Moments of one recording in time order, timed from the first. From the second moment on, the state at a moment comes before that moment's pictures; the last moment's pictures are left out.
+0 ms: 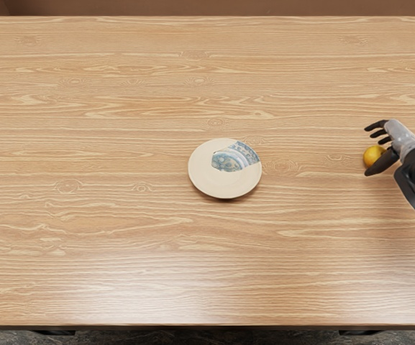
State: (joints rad) left arm 0.02 0.00 -0.18 -0.12 0.07 0.00 0.00; right arm 0.91 -0.74 0.19 1.33 -0.92 -0.46 -0.53
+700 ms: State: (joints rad) left arm 0.02 0.00 -0.18 -0.12 0.07 0.00 0.00; right arm 0.90 -0.72 0.19 1.29 -0.92 -0.46 -0.53
